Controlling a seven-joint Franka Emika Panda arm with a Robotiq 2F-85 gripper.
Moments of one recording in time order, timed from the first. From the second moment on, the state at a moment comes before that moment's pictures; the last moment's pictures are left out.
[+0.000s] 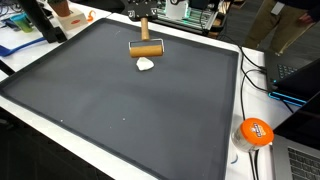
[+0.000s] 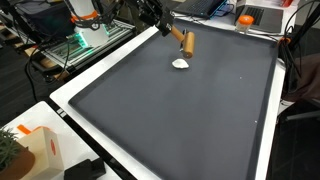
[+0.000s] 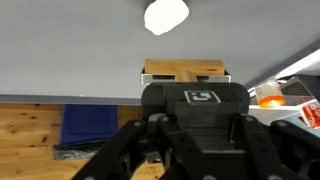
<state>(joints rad) 0.52 -0.34 -0.40 -2.72 1.64 2.96 -1.86</state>
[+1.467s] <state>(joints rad) 0.50 -0.19 0.13 -2.33 2.52 3.83 -1.79</state>
